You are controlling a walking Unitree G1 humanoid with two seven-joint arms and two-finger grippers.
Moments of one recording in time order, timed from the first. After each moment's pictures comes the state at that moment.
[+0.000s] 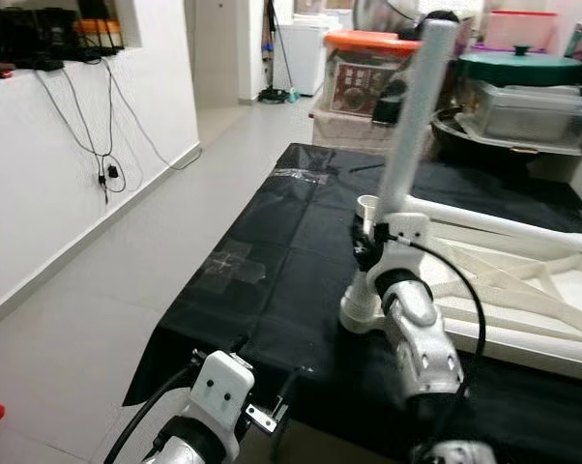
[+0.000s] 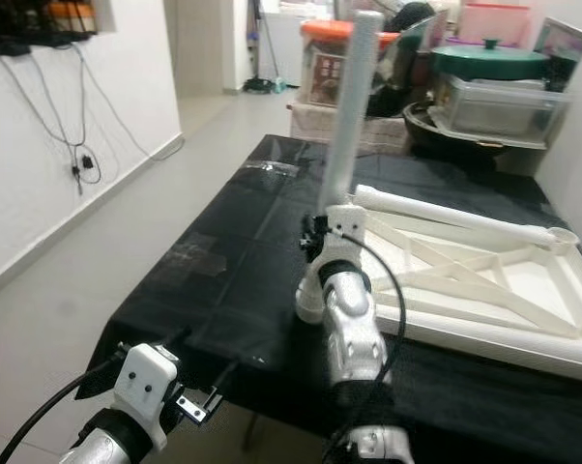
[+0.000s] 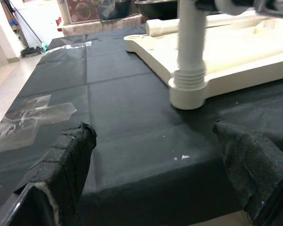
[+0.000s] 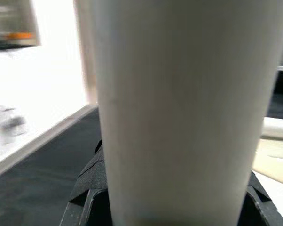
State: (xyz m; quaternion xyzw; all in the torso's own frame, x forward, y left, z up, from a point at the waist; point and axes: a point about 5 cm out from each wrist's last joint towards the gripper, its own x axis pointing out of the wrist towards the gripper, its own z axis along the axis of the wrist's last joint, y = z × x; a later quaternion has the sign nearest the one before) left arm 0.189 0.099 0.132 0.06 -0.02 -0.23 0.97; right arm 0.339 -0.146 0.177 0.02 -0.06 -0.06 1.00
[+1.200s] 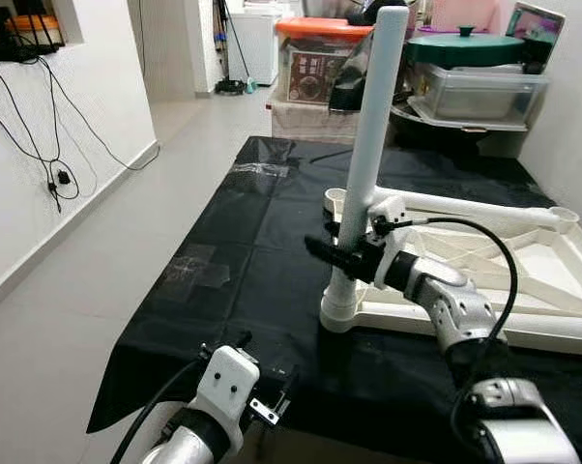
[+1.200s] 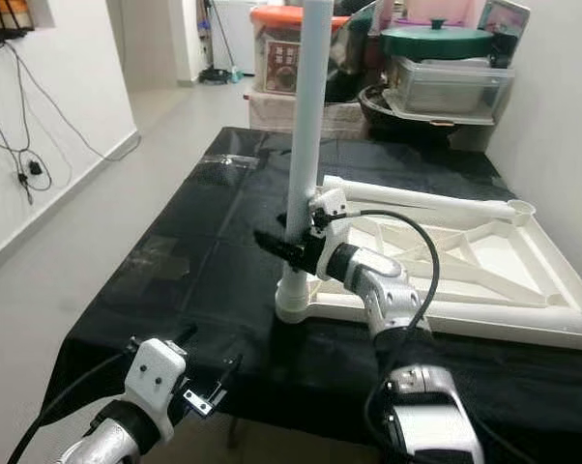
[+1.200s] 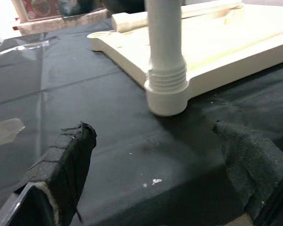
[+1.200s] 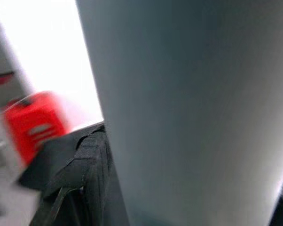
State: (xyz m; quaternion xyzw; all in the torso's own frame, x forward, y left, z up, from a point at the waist) left arm 0.201 0.094 0.125 0.07 -0.02 -0.24 0.97; right arm 0.364 -0.135 0.192 0.02 0.02 0.49 0.87
